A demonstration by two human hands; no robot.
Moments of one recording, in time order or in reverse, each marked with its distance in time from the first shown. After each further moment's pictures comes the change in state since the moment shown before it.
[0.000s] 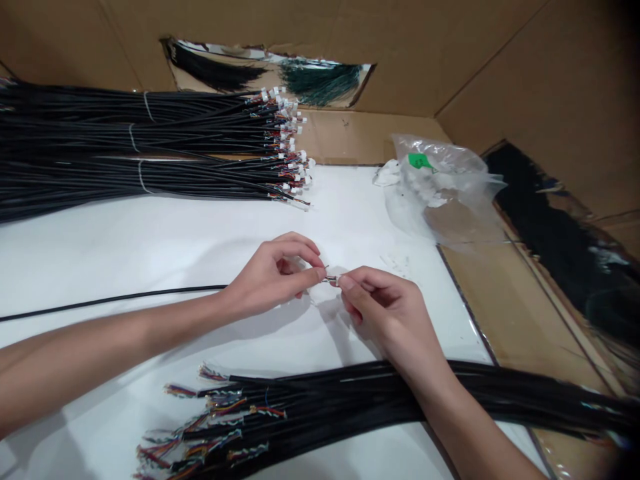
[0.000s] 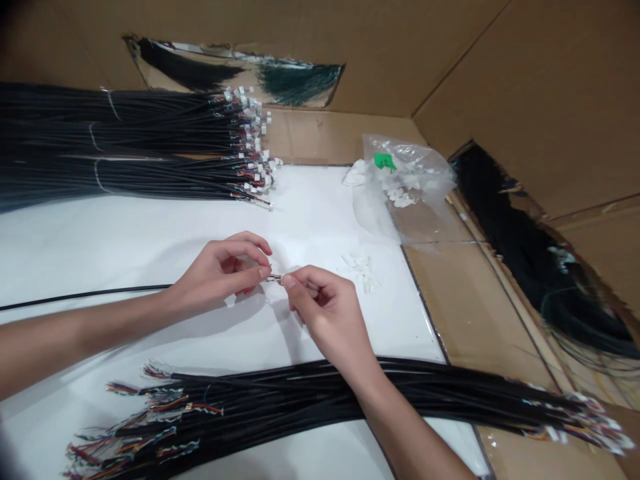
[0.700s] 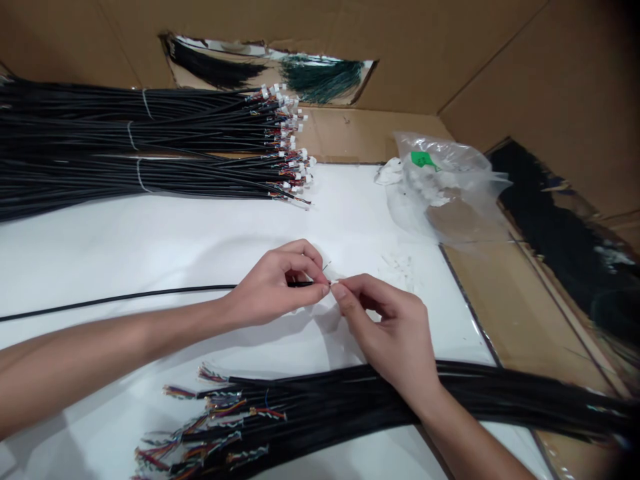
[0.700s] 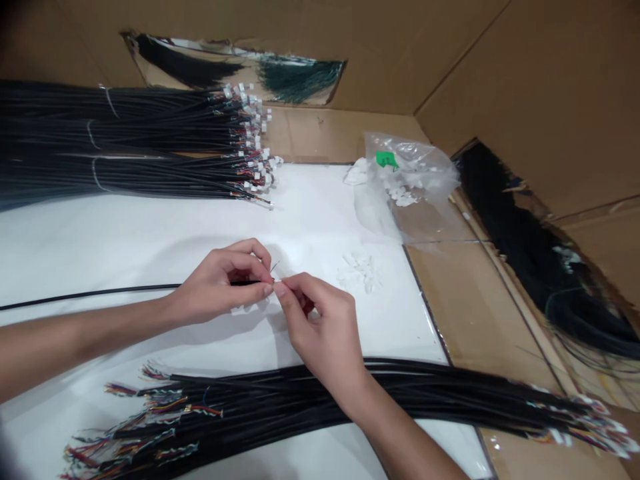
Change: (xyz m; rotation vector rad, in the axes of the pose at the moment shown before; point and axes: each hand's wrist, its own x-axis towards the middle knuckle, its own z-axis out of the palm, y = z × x) left_hand -0.003 -0.001 0.003 0.117 -0.082 0.061; right_hand -0.008 -0.002 0.010 -0.373 0.120 -0.314
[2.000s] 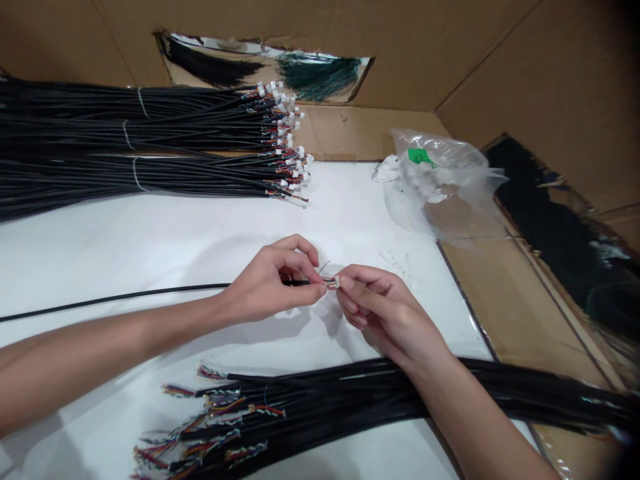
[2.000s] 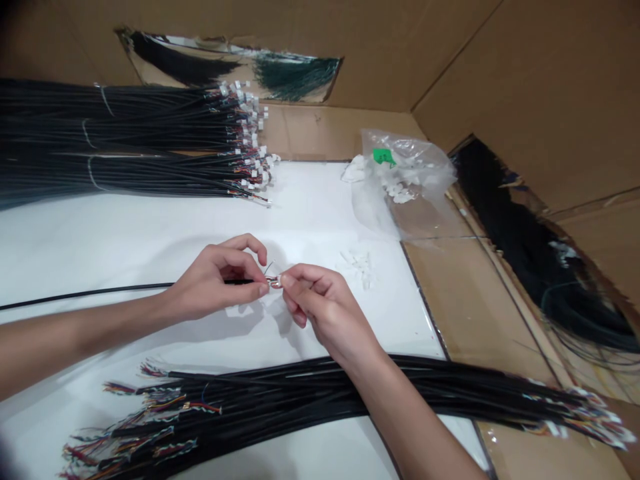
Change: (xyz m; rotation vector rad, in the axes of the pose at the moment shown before) left_hand -0.002 0.001 -0.003 -0.004 0.011 -0.020; right_hand 0.014 0.009 -0.007 0.798 -0.287 0.498
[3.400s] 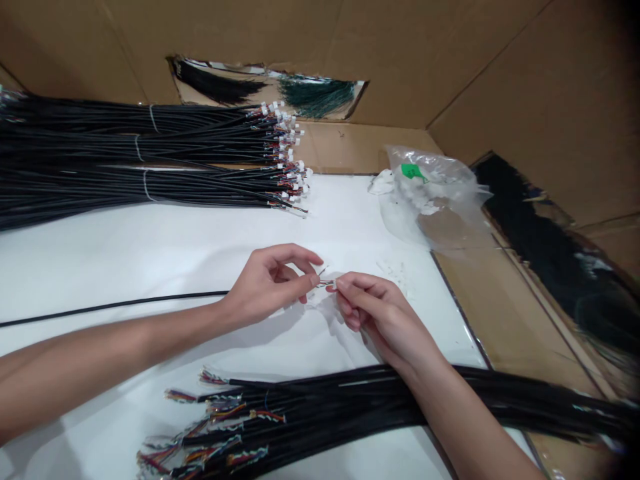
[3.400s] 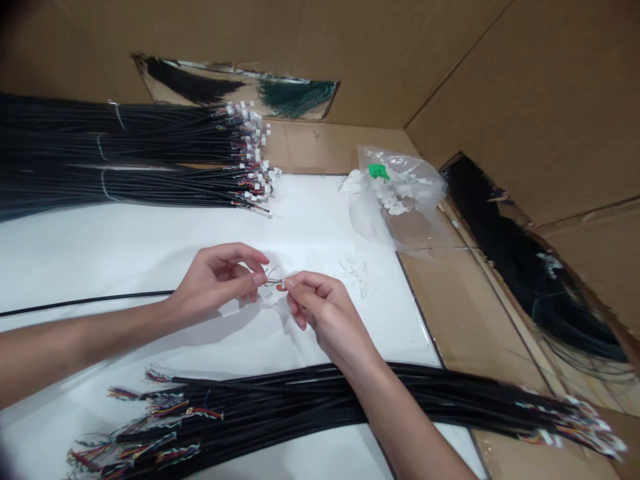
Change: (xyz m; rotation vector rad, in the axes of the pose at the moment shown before) left_hand 0.000 0.002 0.002 -0.169 0.136 -0.130; right_hand 0.004 0.001 -0.001 -0.006 0.088 0.038
